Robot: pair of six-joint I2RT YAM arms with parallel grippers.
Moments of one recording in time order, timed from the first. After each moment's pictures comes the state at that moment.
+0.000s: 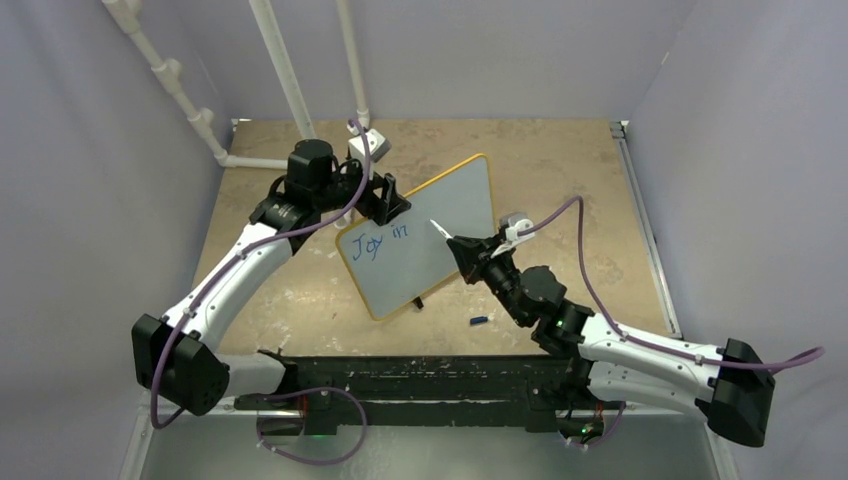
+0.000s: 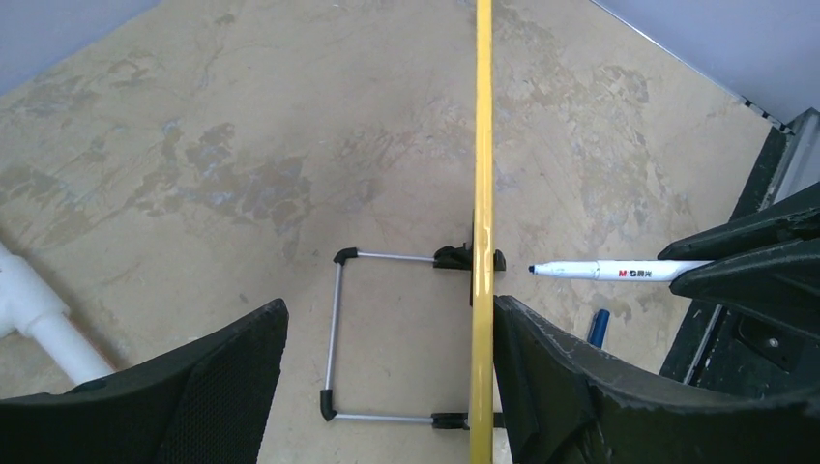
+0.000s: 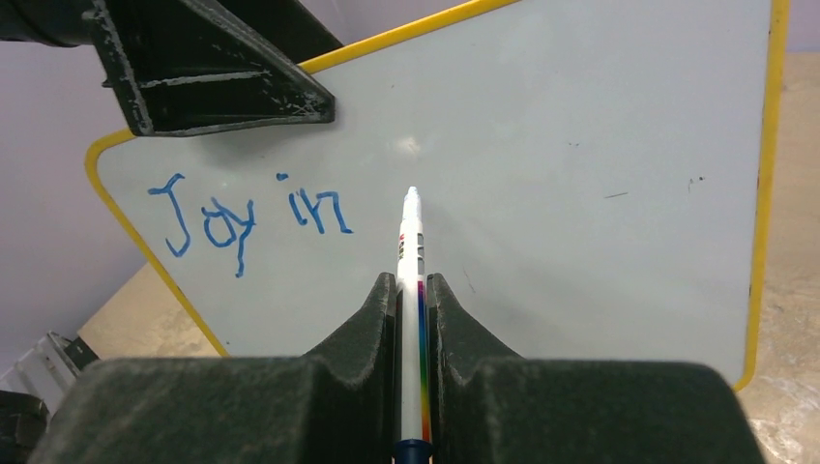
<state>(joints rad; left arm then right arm) -0.42 1.27 1.15 -0.26 0.47 0.03 1.04 0.90 0.48 0.50 0.48 0.31</state>
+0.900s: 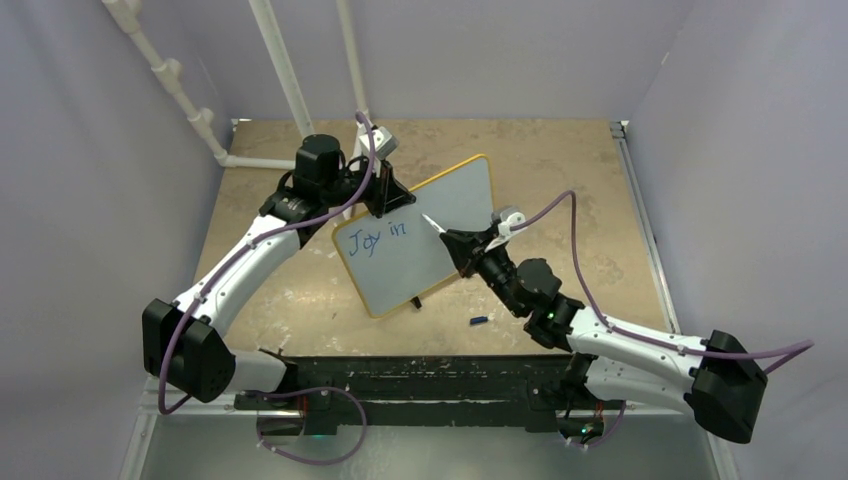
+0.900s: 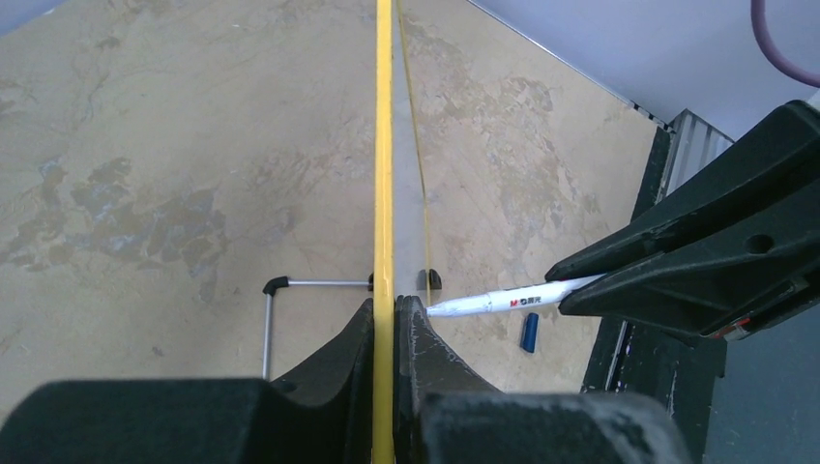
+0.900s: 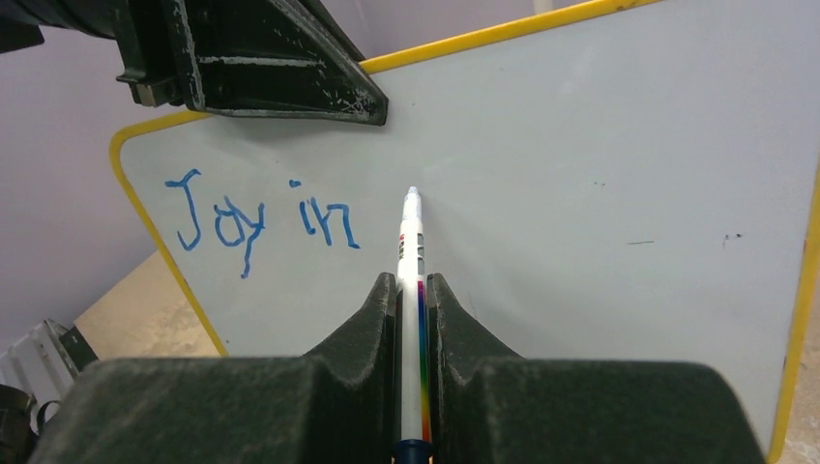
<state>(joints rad) -0.43 1.35 1.18 -0.18 0.66 -0.03 0.96 0.99 0.48 0.62 0.34 0.26</state>
